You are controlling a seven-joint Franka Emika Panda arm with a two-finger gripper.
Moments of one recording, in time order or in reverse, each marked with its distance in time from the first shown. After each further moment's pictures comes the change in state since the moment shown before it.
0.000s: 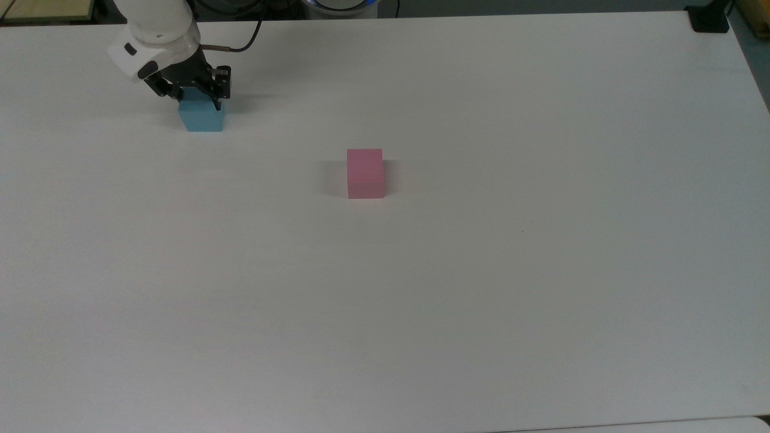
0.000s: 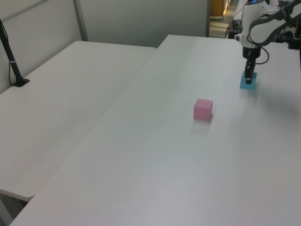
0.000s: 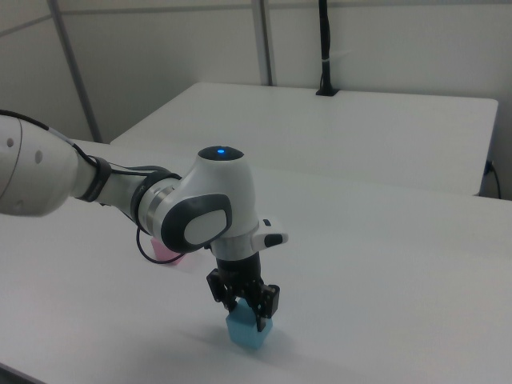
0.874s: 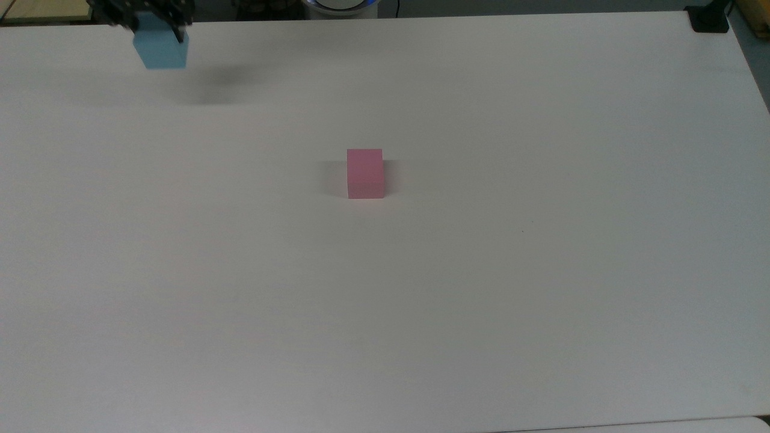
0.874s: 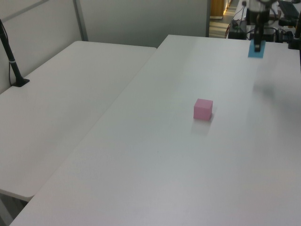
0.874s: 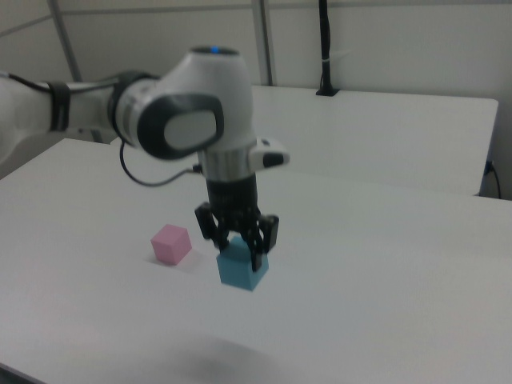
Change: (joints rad) arm -0.028 -0.152 -0.004 0.272 -0.001 -0.449 -0.089
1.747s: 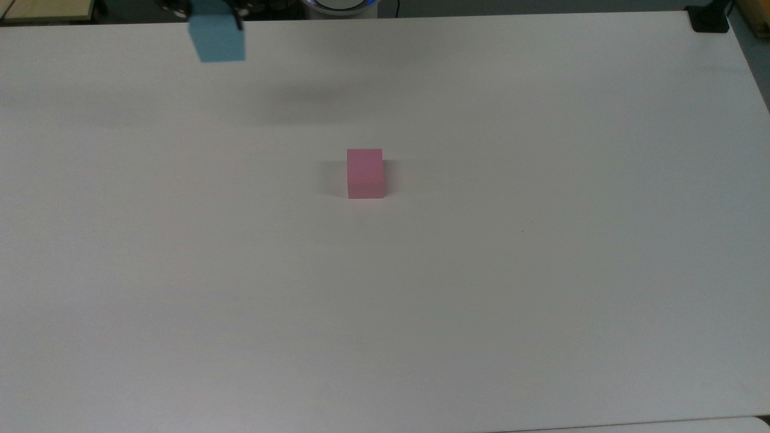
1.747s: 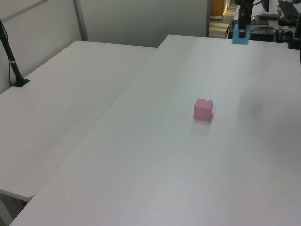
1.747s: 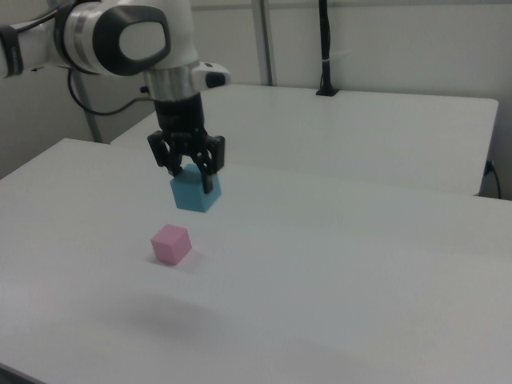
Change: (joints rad) arm 0.235 0.039 0.025 0.244 0.025 -0.188 0.198
